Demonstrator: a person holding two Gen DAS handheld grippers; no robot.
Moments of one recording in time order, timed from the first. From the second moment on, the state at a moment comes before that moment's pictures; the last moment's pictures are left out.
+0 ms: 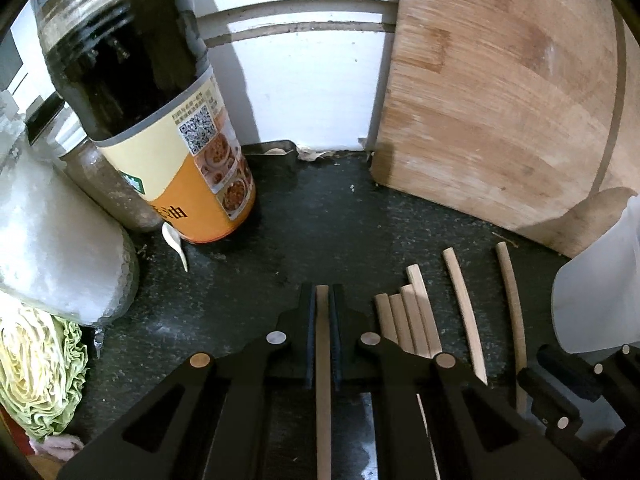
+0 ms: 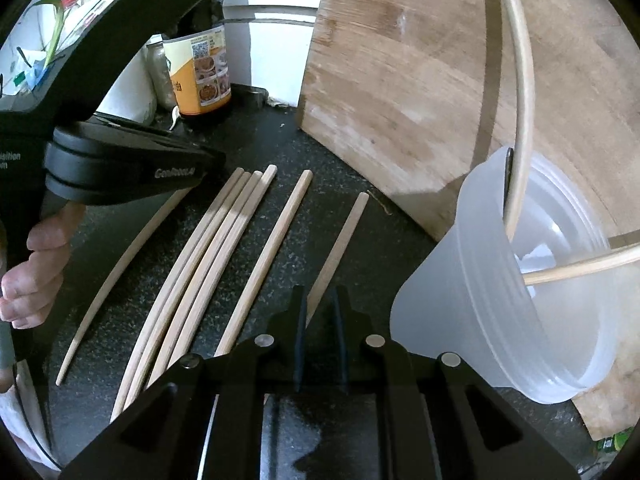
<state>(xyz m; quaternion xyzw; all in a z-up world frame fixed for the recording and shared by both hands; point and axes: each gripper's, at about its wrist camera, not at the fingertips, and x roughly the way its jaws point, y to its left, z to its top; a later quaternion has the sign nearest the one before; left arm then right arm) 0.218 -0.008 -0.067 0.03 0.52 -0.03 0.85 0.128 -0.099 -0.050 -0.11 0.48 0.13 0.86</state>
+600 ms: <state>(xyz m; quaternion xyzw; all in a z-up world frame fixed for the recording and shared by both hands) 0.201 0.002 -0.031 0.01 0.48 -0.05 0.87 0.130 -0.097 -0.059 -0.09 0.49 0.14 0.86</state>
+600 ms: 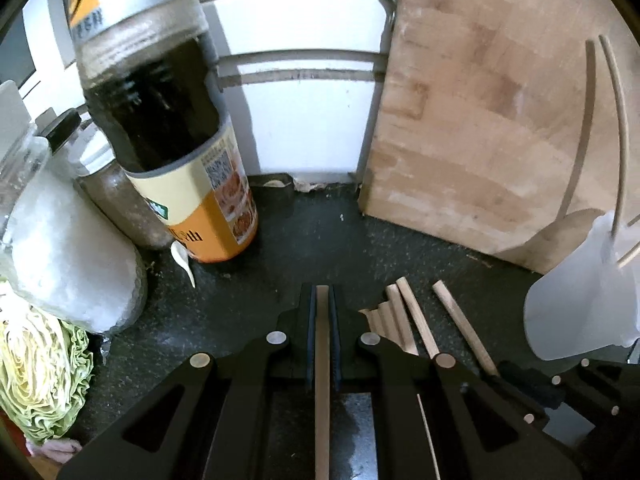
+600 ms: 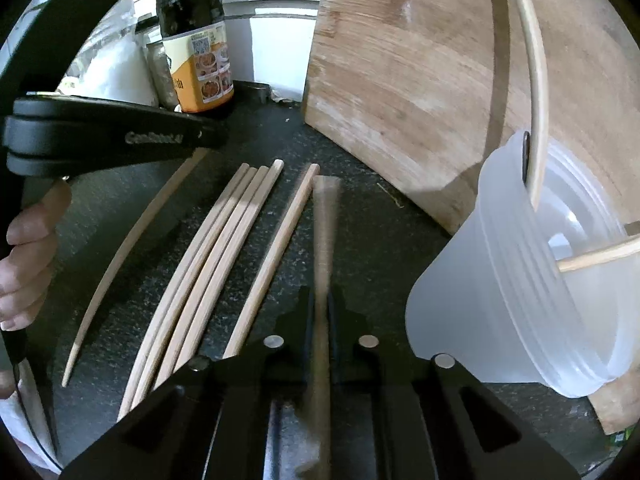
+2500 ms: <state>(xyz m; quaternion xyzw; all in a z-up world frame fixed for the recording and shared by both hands) 0.134 -0.119 0.145 -0.06 0.23 -0.23 0.94 0.108 -0.290 0.064 0.22 0.18 0.13 0.95</state>
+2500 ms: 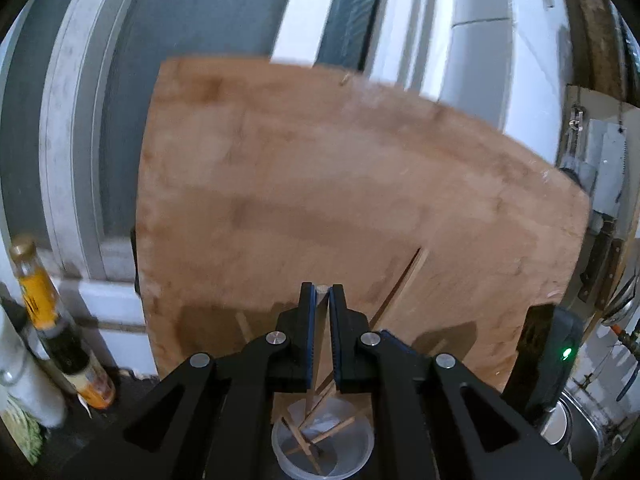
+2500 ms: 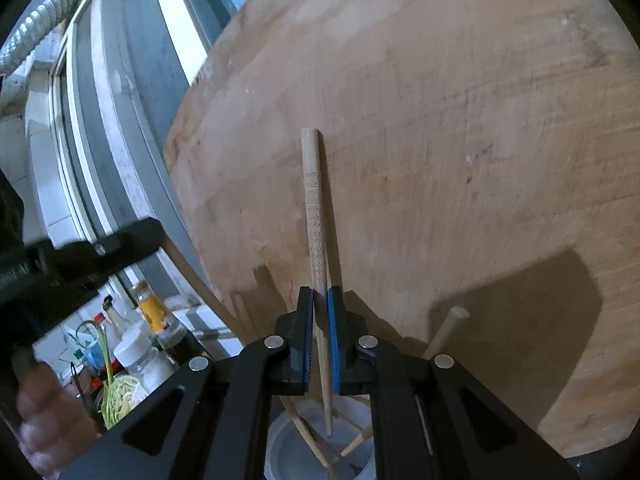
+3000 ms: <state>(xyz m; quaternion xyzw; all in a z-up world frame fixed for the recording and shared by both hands) 0.131 -0.105 0.113 -0.06 0.23 -0.24 0.94 0.143 -0.277 0.035 0.22 0.30 0.17 0.91</state>
